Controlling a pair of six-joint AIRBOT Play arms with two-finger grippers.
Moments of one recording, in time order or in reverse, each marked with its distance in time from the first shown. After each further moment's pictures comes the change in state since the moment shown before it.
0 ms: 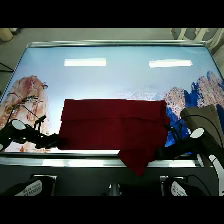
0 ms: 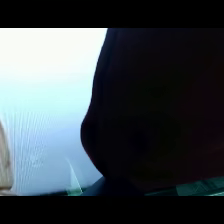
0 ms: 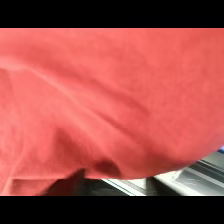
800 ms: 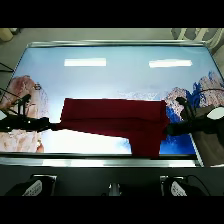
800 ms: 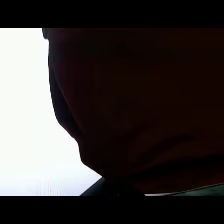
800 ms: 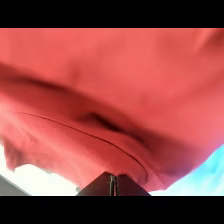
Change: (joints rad) left arm 0.001 0.164 0.228 -0.094 -0.045 0.010; right arm 0.000 0.018 0.382 0.058 0.008 -0.077
